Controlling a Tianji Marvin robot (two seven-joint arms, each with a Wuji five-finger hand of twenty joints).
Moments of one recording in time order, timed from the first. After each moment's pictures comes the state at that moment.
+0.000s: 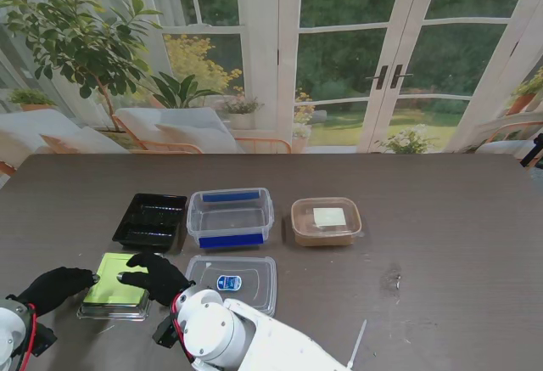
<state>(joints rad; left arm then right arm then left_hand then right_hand) 1.95 -1.06 -1.83 -1.64 0.40 0.13 -0.32 -1.16 -1.60 0.40 -1.17 0.11 0.18 -0.26 0.78 -0.14 0.28 -0.09 0.64 0.32 0.04 0.08 0.54 0.28 0.05 0.17 0.15 0.20 0.24 0.24 -0.03 0.14 0.57 0.31 0.03 -0.27 1.04 -0.05 0.13 0.17 0.78 0.23 0.20 0.15 0.45 0.25 0.29 0.11 -0.01 0.04 0.45 0.11 0.75 0.17</state>
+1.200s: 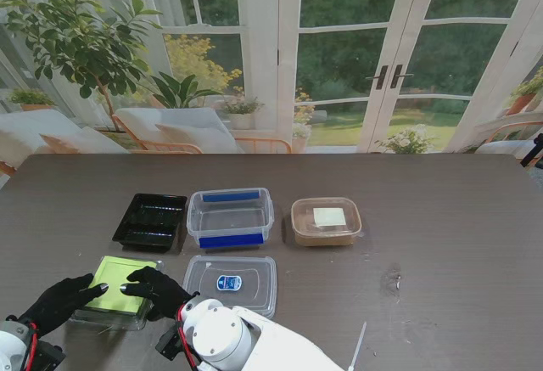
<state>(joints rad) 2.11 -1.09 -1.84 -1.79 0.25 0.13 -0.24 -1.17 -1.61 0.40 -1.09 0.25 0.09 -0.17 0.80 -0.12 0.22 -0.07 0.51 0.46 -0.12 0.00 0.40 0.35 0.05 0.13 0.11 0.19 0.22 0.21 -0.04 0.11 0.42 0.26 0.02 -0.27 1.02 -0.06 0.13 0.19 0.66 0.14 0.20 0.14 0.30 0.18 0.20 0.12 -0.05 0.01 0.43 0.15 0.72 0.14</state>
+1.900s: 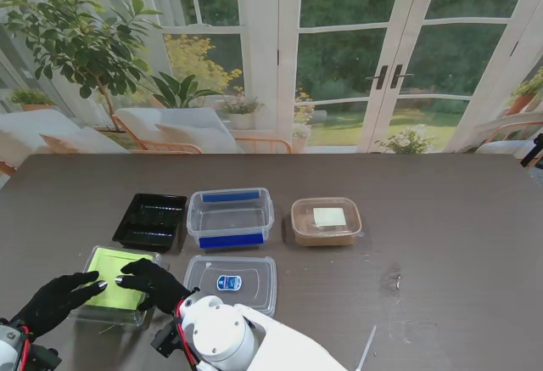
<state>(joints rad) 2.20 -1.10 -1.88 -1.92 0.24 0.11 -0.22 -1.19 -1.57 0.42 -1.21 0.27 0.11 -0.19 0.82 -0.12 0.22 -0.07 0.57 0.37 0.01 0.06 0.39 0.39 0.00 0.11 0.11 0.20 0.22 0.20 -0.04 0.12 0.43 0.27 0.02 -0.27 1.02 -0.06 0.13 0.19 0.69 0.14 0.20 0.14 0.33 0.19 0.20 0.19 -0.07 0.00 0.42 0.10 0.70 0.14</state>
